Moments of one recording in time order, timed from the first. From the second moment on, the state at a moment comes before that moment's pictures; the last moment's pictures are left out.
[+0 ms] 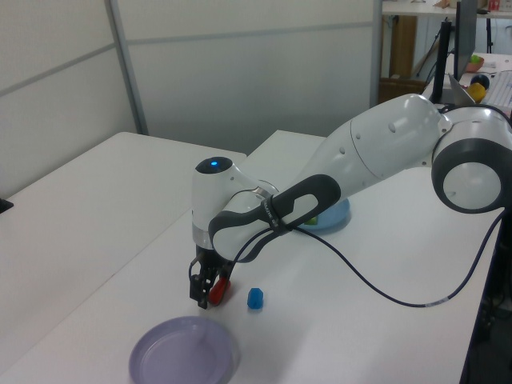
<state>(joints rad) 0.07 0.61 0.08 -1.57 -0.05 2.34 0.13</state>
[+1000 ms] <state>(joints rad) 0.18 0.51 0.09 -1.54 -0.02 2.29 0.21</state>
